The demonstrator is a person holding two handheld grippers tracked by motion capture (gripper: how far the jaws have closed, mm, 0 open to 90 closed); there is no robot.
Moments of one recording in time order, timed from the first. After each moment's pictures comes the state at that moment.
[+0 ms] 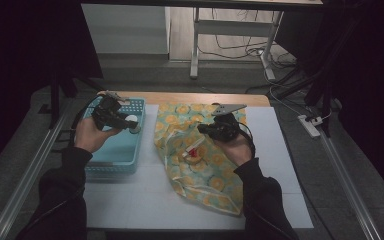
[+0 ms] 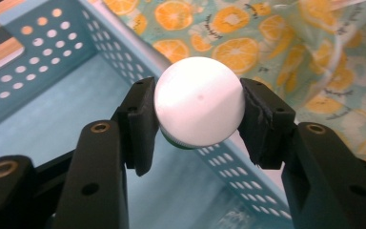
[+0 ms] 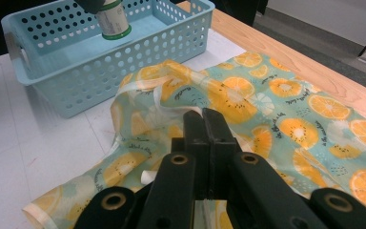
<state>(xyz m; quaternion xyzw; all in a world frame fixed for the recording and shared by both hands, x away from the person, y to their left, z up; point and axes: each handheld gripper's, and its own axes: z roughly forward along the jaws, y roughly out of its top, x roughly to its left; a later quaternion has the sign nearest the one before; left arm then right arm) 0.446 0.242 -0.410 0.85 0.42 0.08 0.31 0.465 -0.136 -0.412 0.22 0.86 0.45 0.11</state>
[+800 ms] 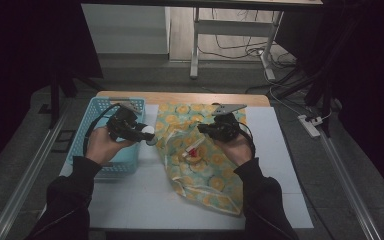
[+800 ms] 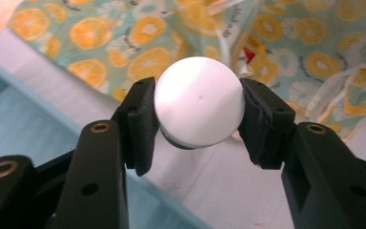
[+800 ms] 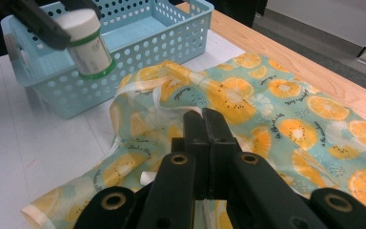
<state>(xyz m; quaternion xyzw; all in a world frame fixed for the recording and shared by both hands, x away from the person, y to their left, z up) 0.420 0.189 -0.409 0.87 0.35 0.05 0.34 0.465 -0.137 -0.412 0.22 0.86 0.45 0.11</state>
